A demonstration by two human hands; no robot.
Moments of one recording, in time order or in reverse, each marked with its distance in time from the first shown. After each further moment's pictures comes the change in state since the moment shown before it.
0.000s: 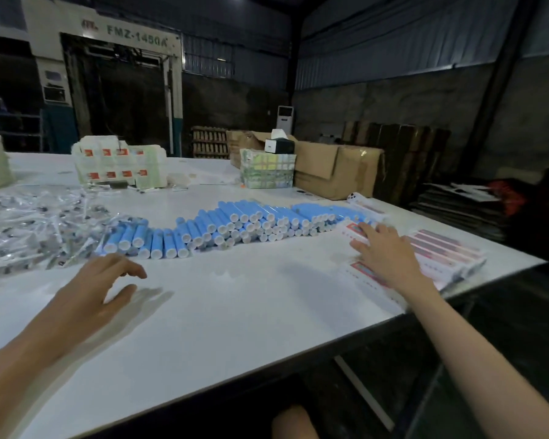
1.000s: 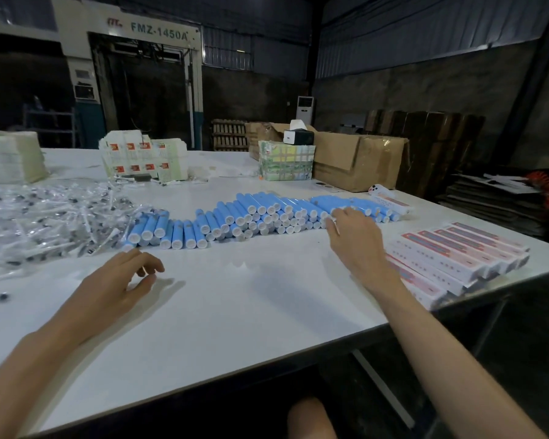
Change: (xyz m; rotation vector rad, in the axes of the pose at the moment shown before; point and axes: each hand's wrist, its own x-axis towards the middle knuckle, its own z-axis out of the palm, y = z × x) left_hand -0.007 0.026 -0.013 0.032 -0.039 -0.112; right_hand -0.009 -0.095 0.000 0.196 0.322 -0.206
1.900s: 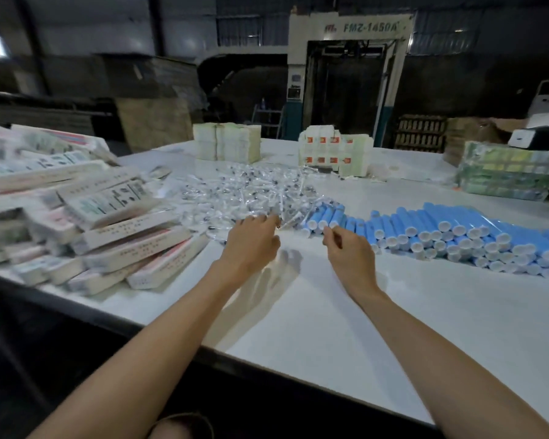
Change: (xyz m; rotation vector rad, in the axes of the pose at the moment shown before) left_hand 0.002 0.006 -0.060 0.511 -0.016 -0.571; right_hand -0.002 -0.288 0.113 0.947 -0.202 -0.207
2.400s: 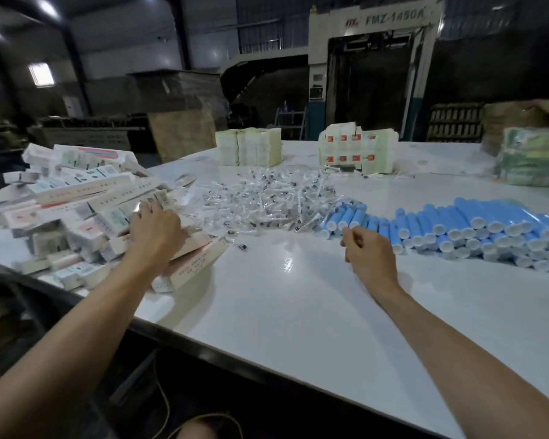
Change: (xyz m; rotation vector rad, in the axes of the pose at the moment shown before) left_hand -0.027 -0.142 -0.078 0.564 -0.081 -0.550; right_hand 0.005 0.005 0.003 0.173 -0.053 0.099
